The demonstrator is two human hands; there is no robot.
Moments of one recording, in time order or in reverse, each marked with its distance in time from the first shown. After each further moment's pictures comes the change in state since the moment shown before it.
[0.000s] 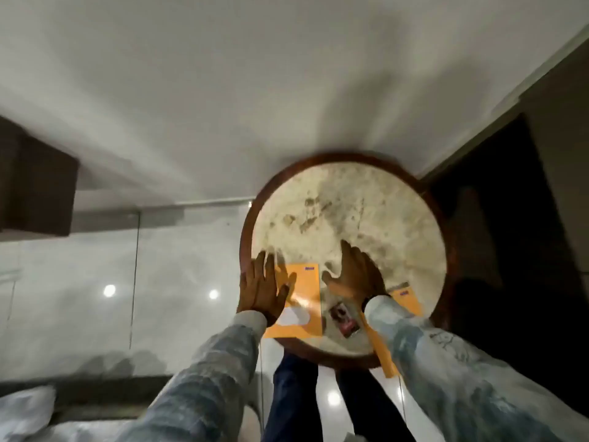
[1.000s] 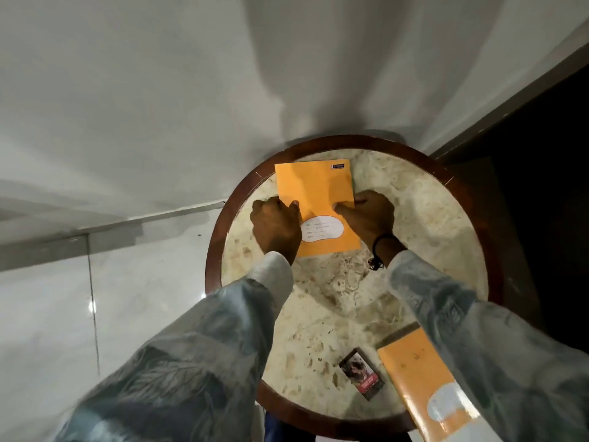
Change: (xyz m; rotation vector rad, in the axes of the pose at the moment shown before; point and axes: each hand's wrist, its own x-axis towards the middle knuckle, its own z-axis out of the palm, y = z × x) left_hand 0.244 0.088 -0.019 -0.502 0.305 -0.221; right_hand 0.221 0.031 -0.013 0.606 0.431 0.282
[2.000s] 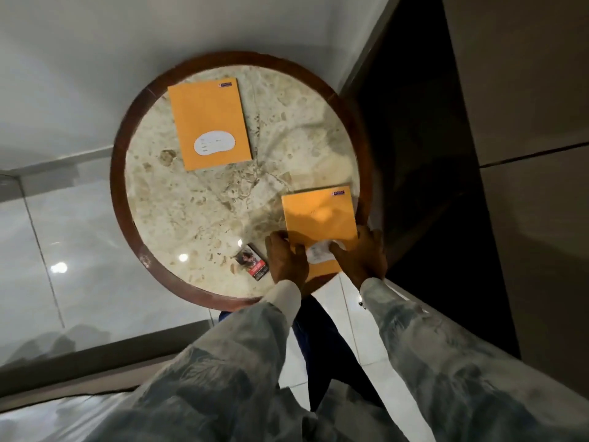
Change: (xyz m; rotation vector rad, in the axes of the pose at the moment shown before) left_hand -0.307 -0.001 0.142 -0.253 -0.218 -0.230; right_hand -0.161 0.226 -0.191 -0.285 -0.119 0.225
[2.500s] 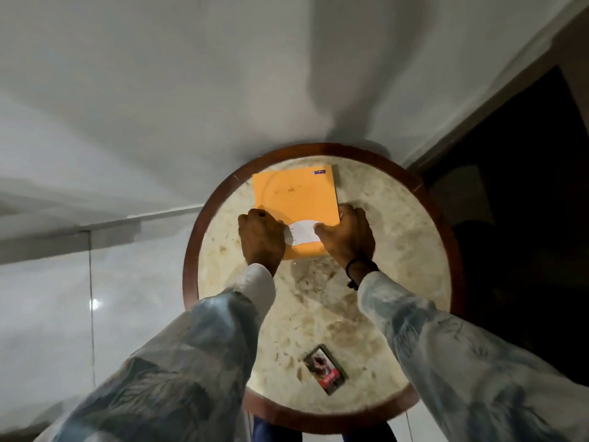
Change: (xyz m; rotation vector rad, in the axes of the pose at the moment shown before) left_hand 0.228 0.104 -0.163 0.128 0.248 0.162; right_hand 0.098 -0.265 0.081 0.062 0.076 -0.329
